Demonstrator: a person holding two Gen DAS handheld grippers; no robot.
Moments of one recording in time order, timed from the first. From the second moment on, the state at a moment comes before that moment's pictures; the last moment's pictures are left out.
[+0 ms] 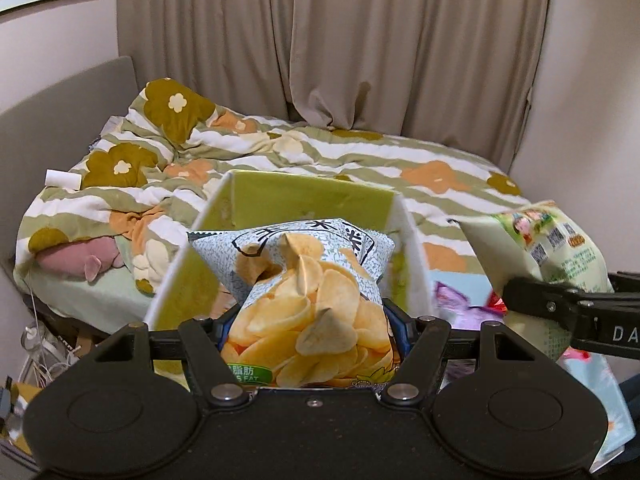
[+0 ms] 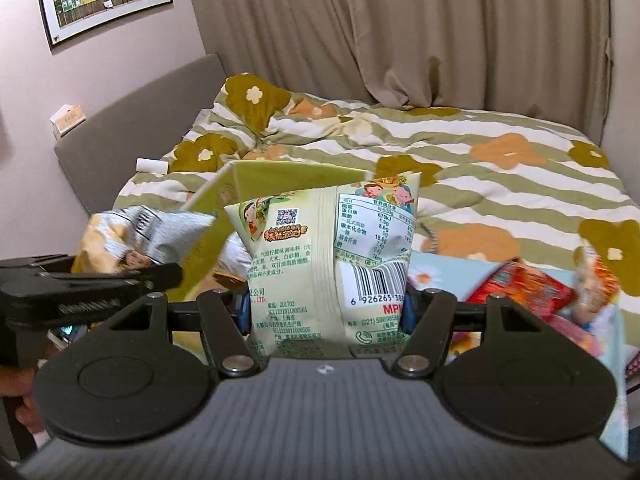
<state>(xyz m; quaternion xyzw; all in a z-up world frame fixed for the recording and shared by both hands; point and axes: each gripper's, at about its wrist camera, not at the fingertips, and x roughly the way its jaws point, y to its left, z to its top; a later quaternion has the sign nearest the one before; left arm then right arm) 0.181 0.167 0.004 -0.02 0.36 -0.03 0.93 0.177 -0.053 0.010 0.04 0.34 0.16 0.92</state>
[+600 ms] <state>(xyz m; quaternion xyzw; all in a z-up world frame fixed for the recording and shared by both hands) 0.213 0.244 -0.036 -0.01 0.41 -0.09 0.91 0.226 0.045 -0.027 0.07 0.41 0.08 0.91</state>
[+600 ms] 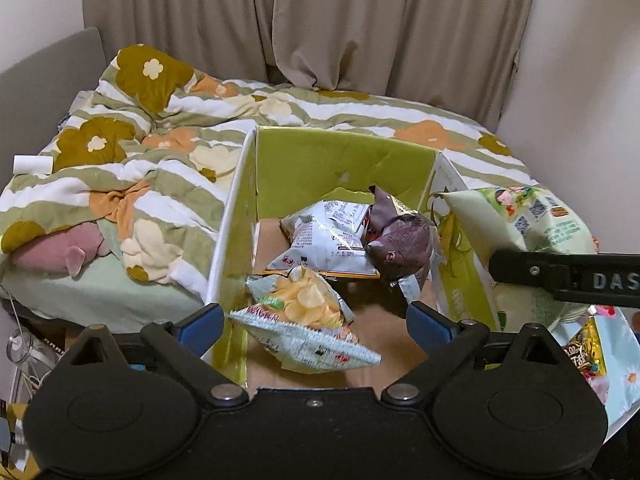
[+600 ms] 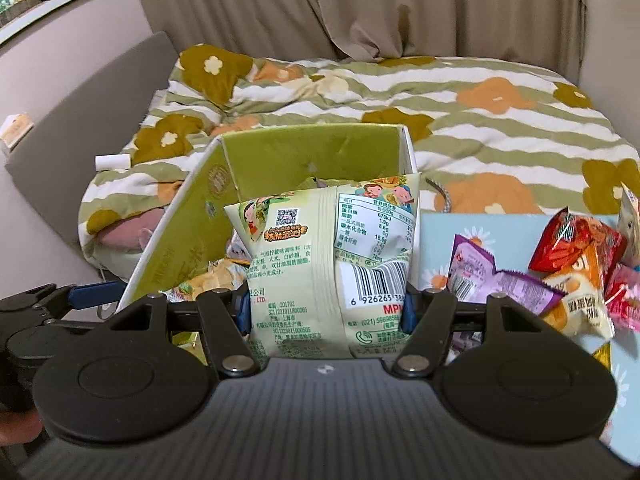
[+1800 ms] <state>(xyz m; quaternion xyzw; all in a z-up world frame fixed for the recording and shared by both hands) 0.179 0.248 -0.010 -0.02 0.36 -0.07 0.93 0.205 0.047 -0.030 0.07 0.36 0.11 0.92</state>
